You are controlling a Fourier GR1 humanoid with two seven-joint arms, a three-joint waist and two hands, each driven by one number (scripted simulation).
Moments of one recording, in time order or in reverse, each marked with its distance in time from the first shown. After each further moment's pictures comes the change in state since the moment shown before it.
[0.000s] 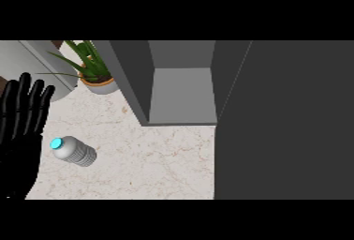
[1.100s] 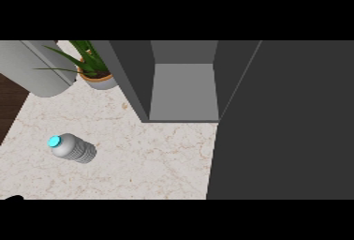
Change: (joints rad) left arm 0.211 -0.098 0.142 -0.373 -0.066 0.406 0.389; right arm 0.272 0.045 0.344 -0.364 0.016 0.059 0.221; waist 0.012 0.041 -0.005
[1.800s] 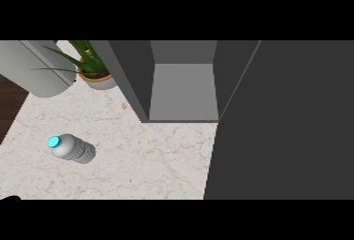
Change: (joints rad) left arm 0.026 0.048 0.009 -0.013 -0.003 0.032 0.115; right arm -0.015 0.015 0.164 -0.023 0.044 -0.112 0.092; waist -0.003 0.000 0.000
